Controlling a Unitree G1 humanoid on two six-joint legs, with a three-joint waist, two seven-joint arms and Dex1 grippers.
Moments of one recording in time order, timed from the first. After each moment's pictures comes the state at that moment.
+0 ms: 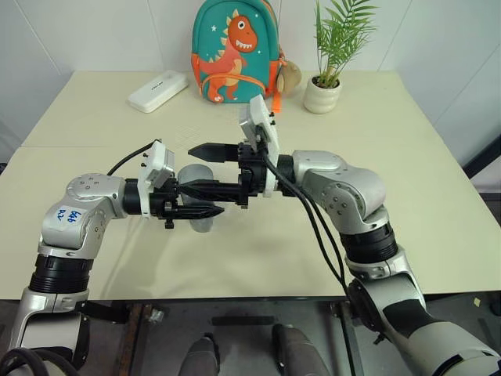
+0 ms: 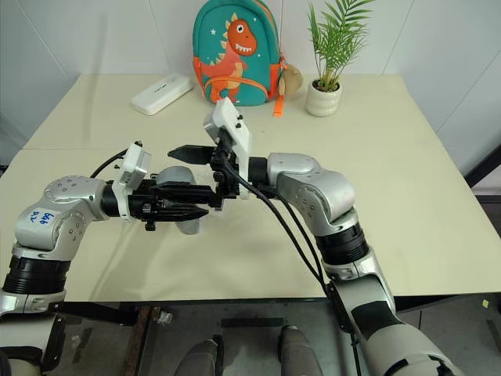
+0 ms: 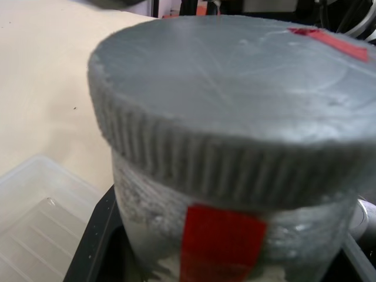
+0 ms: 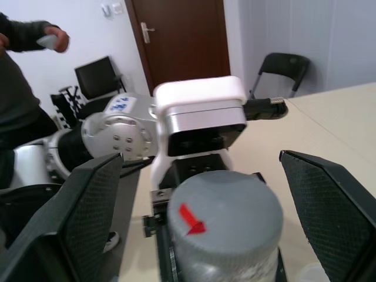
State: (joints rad) left arm -0.62 0.73 0.03 -0.01 -0.53 0.56 -1.22; right arm -0.98 -0.17 0.19 -0.02 0.57 0.75 0.88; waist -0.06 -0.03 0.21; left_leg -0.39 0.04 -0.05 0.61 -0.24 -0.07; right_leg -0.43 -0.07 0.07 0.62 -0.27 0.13
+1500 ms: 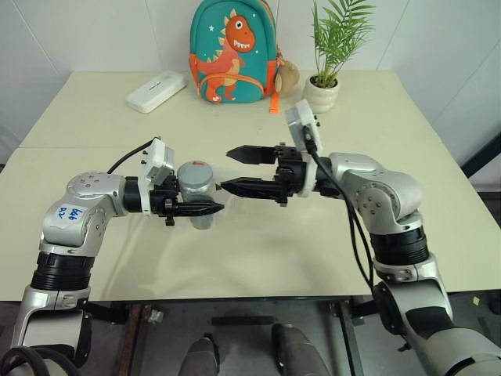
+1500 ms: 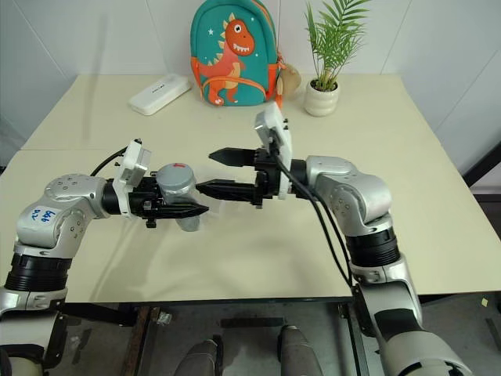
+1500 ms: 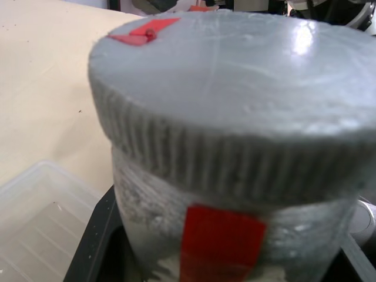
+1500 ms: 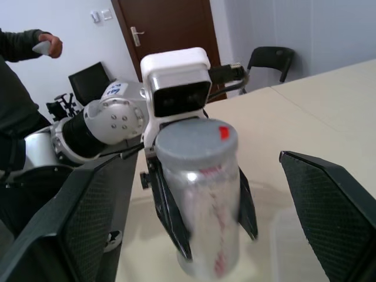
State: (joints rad) left arm -0.64 0.72 0.03 0.01 -0.52 0.55 -1.22; right arm -0.93 -0.28 0.10 -0.04 0.65 0.81 0.95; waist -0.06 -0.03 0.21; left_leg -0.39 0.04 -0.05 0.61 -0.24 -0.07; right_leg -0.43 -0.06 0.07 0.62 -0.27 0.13
